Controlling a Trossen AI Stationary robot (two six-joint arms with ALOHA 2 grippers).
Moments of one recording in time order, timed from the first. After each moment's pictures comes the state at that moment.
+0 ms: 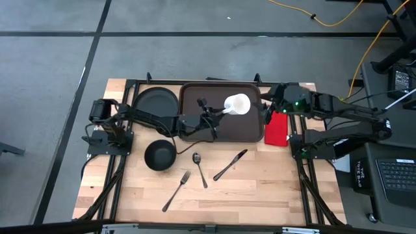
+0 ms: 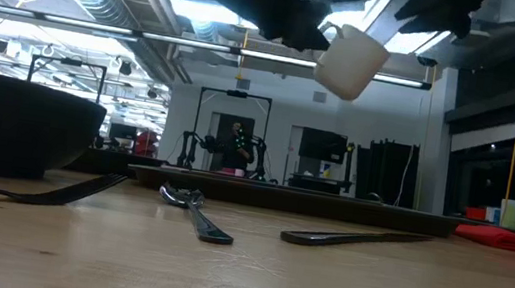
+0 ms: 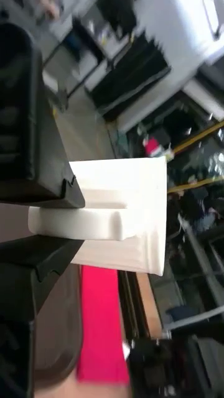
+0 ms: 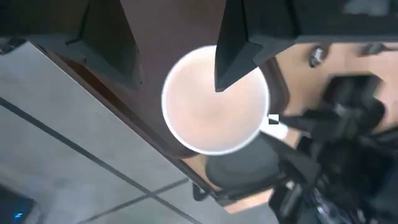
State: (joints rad) left arm 0.00 1.71 1.04 0.55 -0.59 0.41; right arm -0.15 0.92 1.03 -0.63 0.34 0.25
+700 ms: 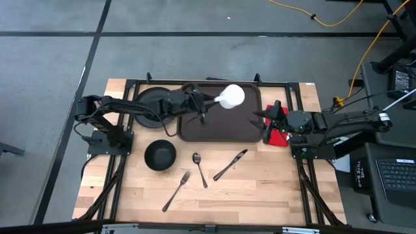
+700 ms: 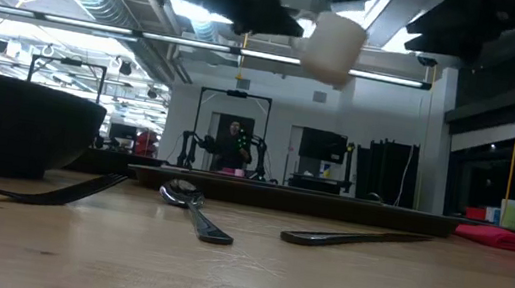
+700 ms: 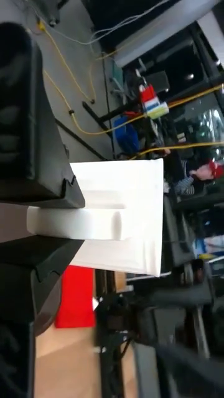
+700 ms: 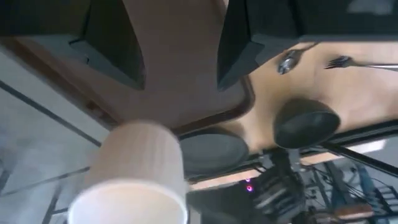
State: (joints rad) left arm 0.22 1.50 0.90 0.54 -0.14 0.23; right arm 0.13 0.75 0.63 -0.23 0.48 0.26
